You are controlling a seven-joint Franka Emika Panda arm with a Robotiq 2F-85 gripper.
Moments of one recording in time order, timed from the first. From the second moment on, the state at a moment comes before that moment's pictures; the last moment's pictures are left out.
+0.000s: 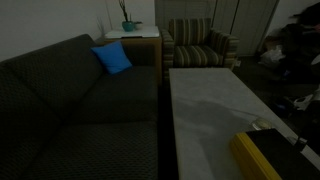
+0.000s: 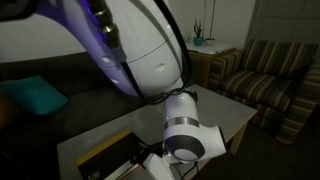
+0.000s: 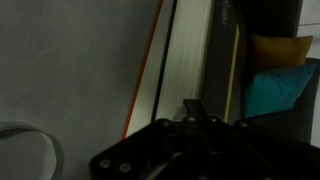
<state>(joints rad) -0.49 1.47 0.15 -1.26 0.42 1.89 -1.09</state>
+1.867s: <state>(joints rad) -0.53 1.47 0.15 -1.35 0.56 2.03 -0.99</state>
